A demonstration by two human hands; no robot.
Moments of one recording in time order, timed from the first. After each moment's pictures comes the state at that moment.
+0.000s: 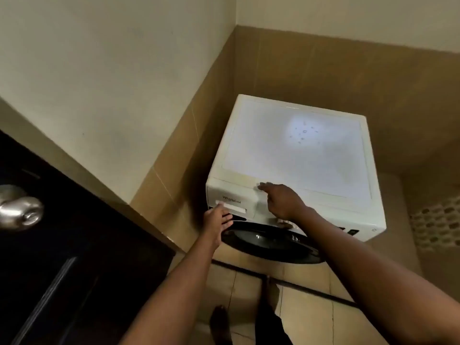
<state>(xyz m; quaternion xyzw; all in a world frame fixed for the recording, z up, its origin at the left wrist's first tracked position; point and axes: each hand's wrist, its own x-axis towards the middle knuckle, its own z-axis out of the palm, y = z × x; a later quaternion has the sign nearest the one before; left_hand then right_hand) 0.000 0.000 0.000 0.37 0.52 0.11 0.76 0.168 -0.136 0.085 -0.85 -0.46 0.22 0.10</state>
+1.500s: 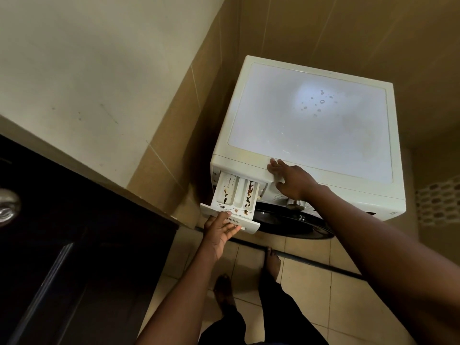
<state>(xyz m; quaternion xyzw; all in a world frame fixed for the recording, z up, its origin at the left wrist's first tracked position) -0.062 -0.032 -0.038 0.24 0.50 0.13 0.82 0.202 -0.128 0.035 -0.85 -0.44 0.29 0.07</state>
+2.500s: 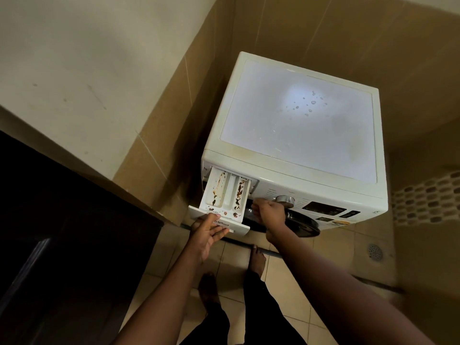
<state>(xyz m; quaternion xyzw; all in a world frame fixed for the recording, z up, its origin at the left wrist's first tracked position) -0.076 -0.033 -0.036 0.26 0.52 0.09 0.81 0.079 -0.145 -0.016 -0.76 0.15 0.36 0.51</state>
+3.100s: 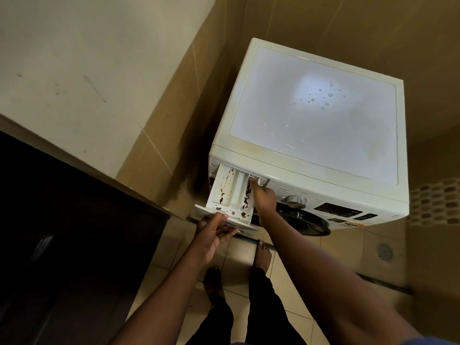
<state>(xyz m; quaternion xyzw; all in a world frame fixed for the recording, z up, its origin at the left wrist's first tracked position) -0.077 -0.028 -0.025 0.24 0.50 0.07 0.83 0.091 -0.083 -0.043 -0.81 0.10 0.34 0.47</state>
